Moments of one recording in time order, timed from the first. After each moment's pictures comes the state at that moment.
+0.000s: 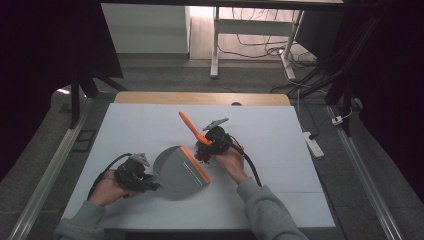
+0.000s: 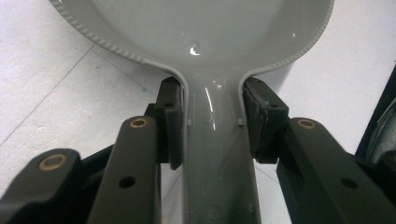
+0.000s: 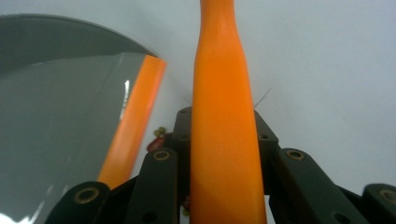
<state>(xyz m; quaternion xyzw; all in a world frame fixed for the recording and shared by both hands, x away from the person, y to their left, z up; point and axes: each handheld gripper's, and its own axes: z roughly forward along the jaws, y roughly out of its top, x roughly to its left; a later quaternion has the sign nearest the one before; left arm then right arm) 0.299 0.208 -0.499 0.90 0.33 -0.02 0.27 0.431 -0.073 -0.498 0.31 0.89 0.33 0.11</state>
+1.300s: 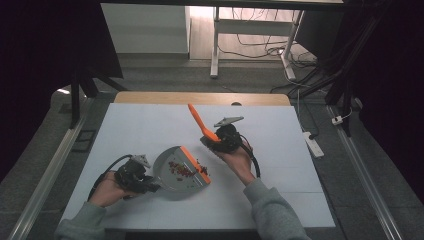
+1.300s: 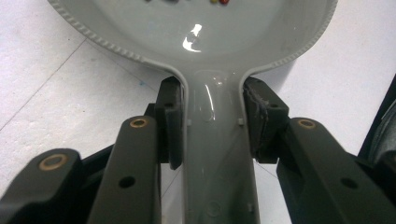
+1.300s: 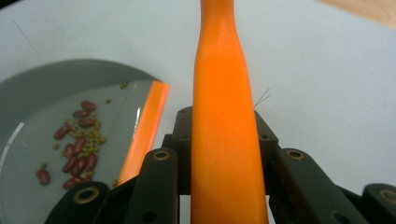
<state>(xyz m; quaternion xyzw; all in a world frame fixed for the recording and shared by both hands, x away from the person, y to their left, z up) 0.298 0.207 -0.503 0.91 0.33 -0.03 0.26 0.422 -0.102 -0.476 0.33 0.86 0.38 0.11</state>
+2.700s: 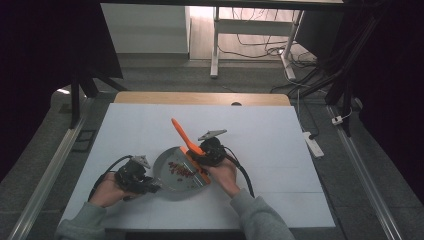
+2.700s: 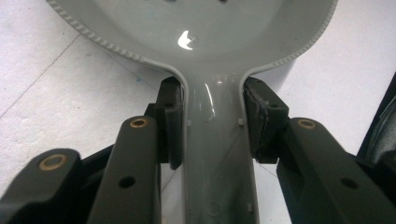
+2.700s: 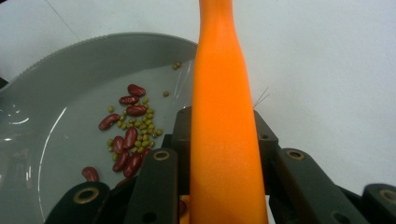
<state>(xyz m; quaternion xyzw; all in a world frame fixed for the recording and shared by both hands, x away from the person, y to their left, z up) 0.297 0.206 -0.506 0.90 0.34 -0.03 0.26 0.392 -0.061 -0.506 0.32 0.86 0.38 0.07</state>
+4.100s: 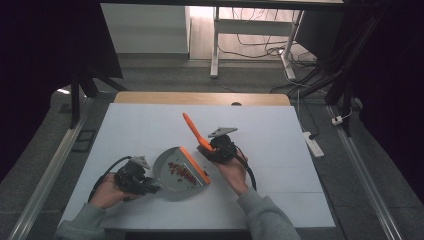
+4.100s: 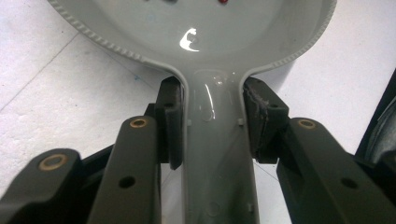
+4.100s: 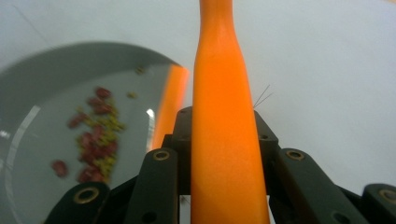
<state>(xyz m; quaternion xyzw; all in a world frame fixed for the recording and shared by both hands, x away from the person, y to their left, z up) 0.293 0.207 -0.506 0.90 0.34 -0.03 0.27 0.392 -0.090 -0.490 0.33 0.86 0.37 0.13</state>
